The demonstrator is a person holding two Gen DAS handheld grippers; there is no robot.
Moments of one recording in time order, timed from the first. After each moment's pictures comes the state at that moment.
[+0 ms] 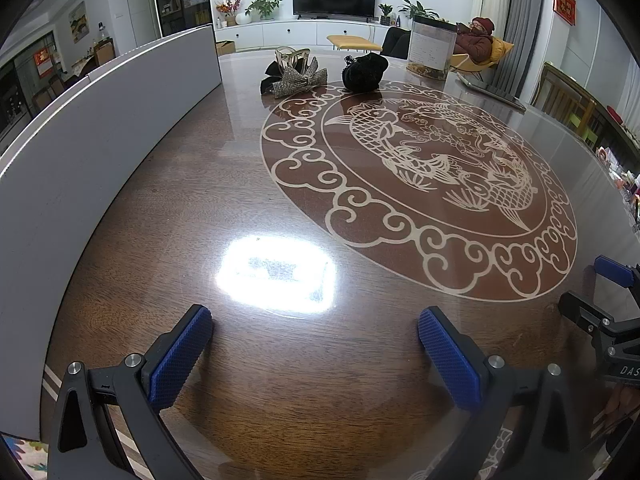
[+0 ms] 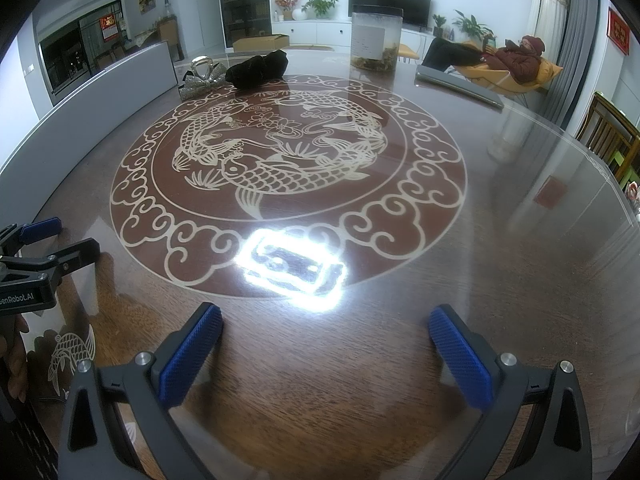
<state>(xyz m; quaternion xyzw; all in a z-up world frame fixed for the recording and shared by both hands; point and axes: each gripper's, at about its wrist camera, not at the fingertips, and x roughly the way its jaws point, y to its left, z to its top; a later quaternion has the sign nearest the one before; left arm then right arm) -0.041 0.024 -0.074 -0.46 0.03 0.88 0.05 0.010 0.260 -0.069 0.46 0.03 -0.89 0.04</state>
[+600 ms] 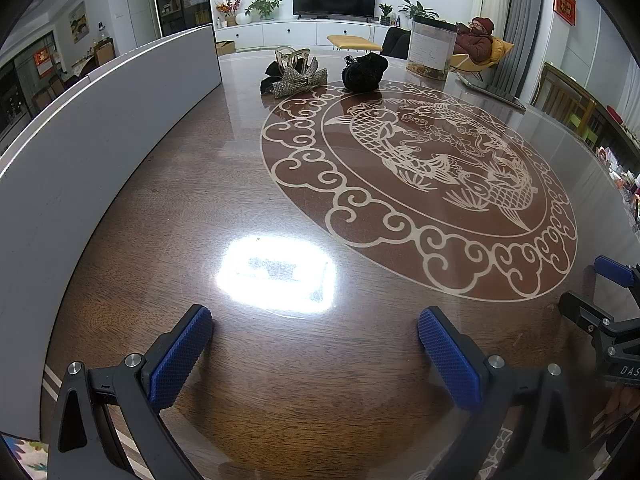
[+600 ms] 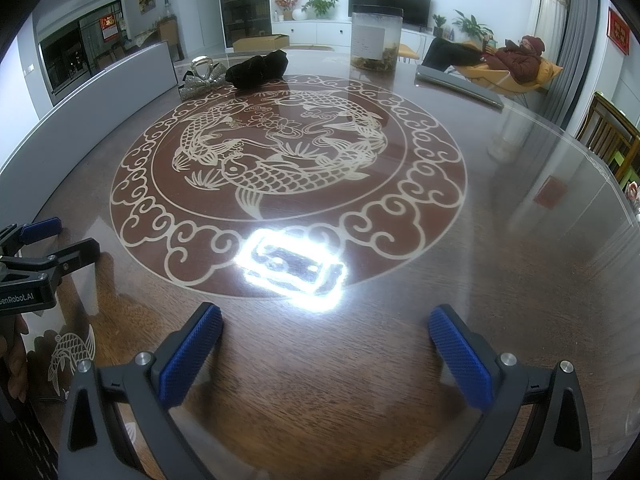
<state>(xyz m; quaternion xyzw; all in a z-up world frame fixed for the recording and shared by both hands) -0.040 0.023 -0.074 -0.47 0.03 0.88 0.05 0.010 0.260 -0.069 0.46 0.03 -0.89 0.04</state>
